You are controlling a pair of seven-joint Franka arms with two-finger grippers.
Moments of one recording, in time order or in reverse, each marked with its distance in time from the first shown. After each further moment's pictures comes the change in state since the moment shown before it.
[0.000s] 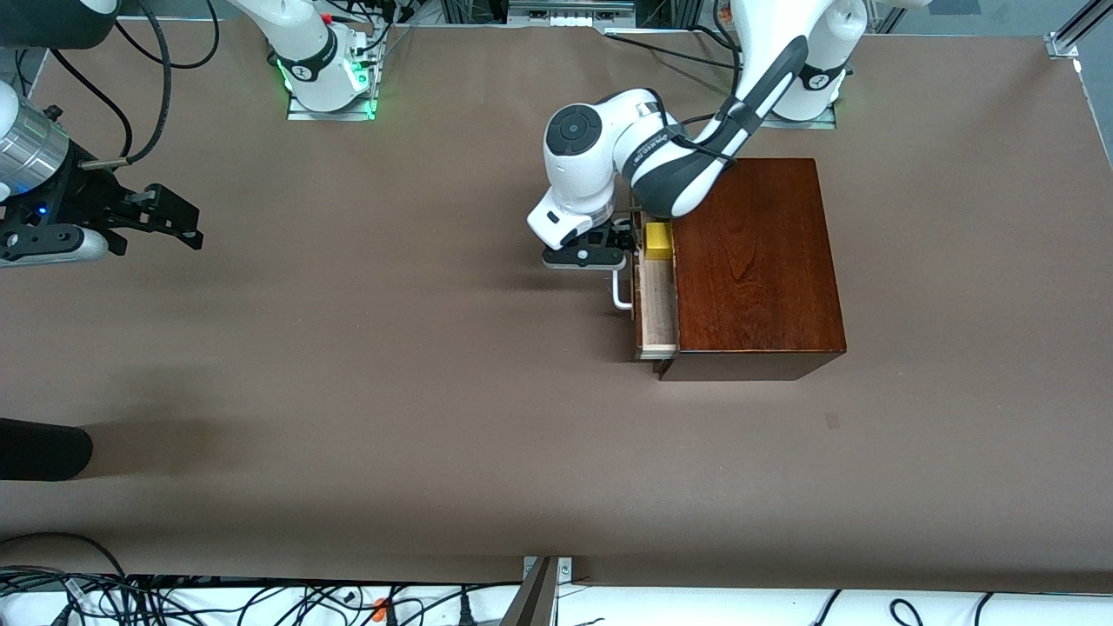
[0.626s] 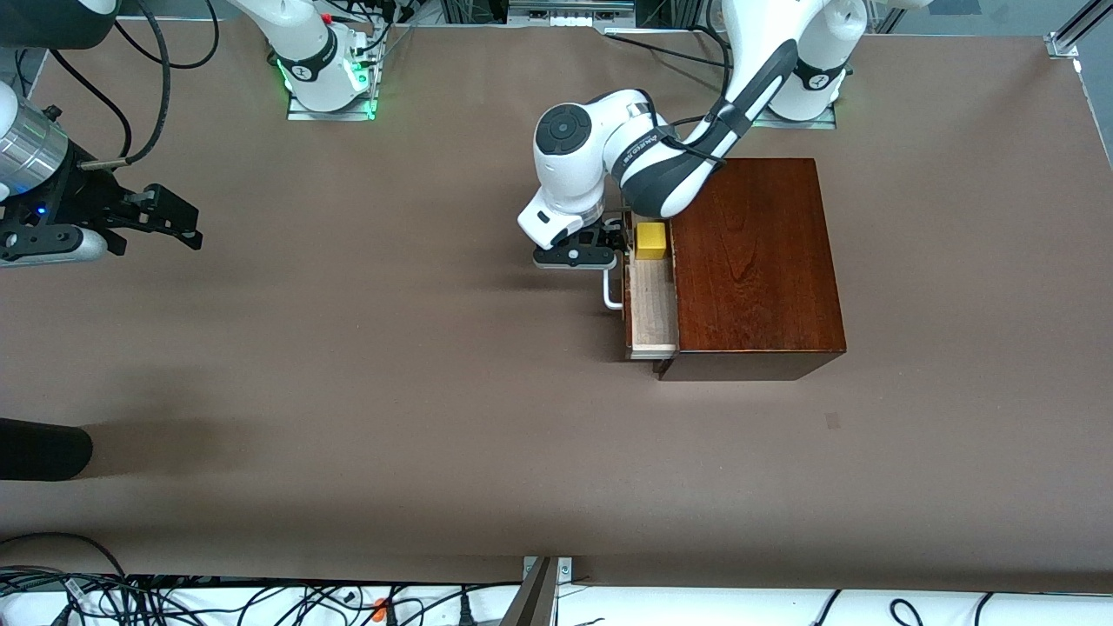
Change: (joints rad) left arm -0.022 0.027 0.004 0.042 0.000 -0.008 -0.019; right arm 0.000 0.000 -0.002 0.000 0.000 0.000 0.000
